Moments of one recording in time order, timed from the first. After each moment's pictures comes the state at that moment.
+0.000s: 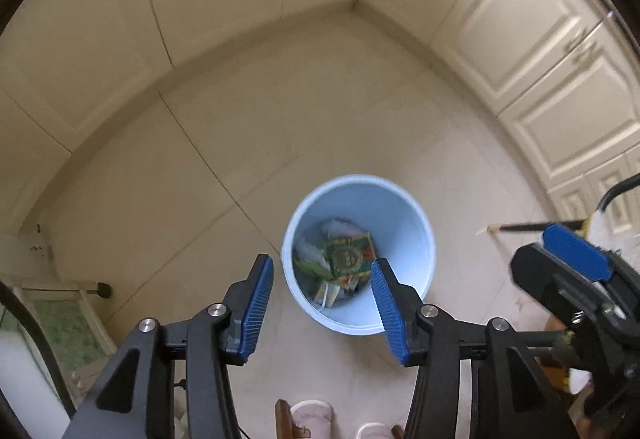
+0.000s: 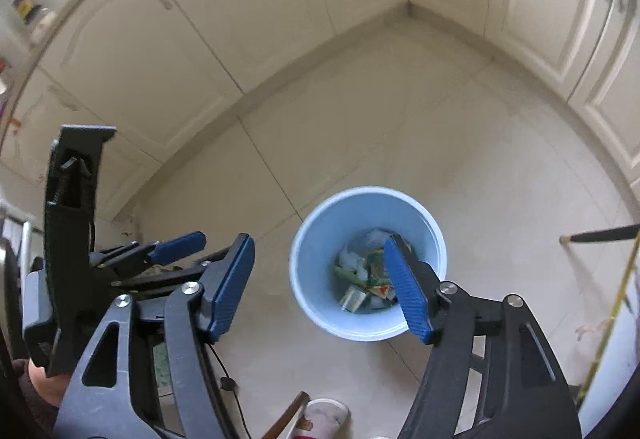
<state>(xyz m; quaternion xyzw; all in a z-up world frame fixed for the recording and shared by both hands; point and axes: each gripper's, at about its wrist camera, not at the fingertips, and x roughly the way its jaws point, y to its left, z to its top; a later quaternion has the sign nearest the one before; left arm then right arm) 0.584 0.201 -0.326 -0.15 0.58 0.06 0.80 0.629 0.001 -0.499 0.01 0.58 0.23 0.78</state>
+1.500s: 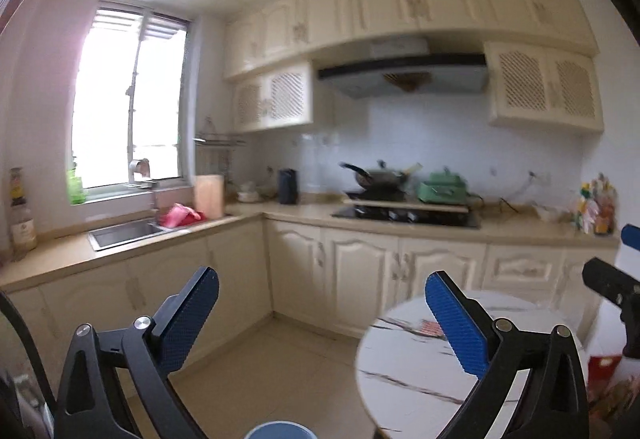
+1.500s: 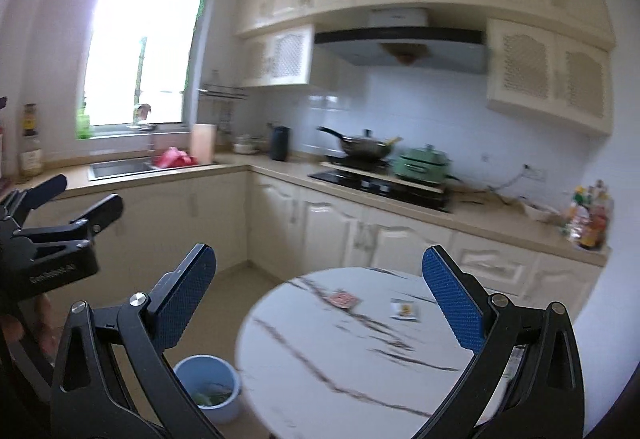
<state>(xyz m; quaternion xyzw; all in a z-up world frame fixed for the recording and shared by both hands) 0.232 -0.078 -0.058 0.00 0.09 -0.03 1.00 0.306 -0.232 0.008 -0.06 0.17 -0.02 0.98</state>
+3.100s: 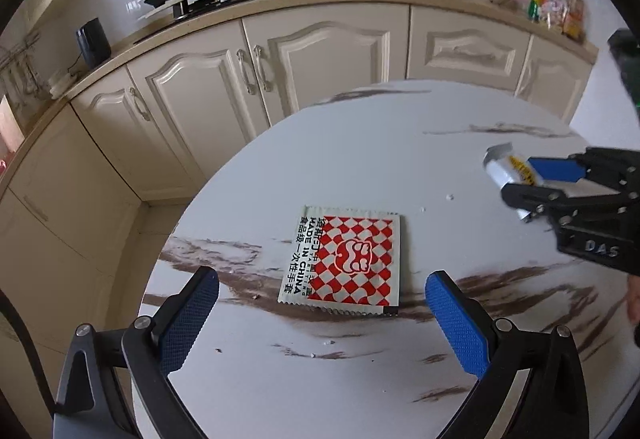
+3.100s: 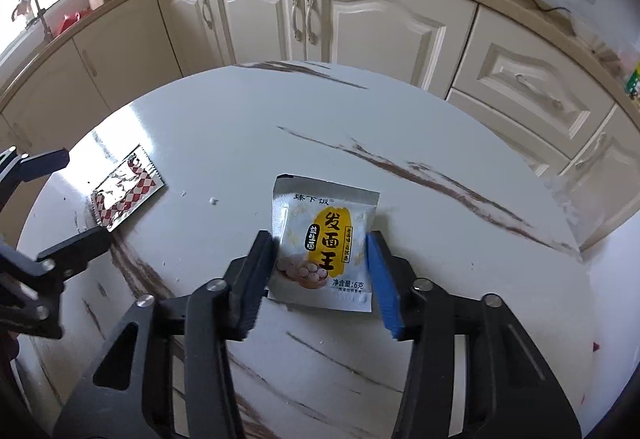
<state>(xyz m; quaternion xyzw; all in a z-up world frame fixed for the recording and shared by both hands) 0.713 -0.294 -0.230 0.16 0.42 -0.22 0.87 0.632 -0.479 -0.285 0.01 0.51 -0.04 0.86</state>
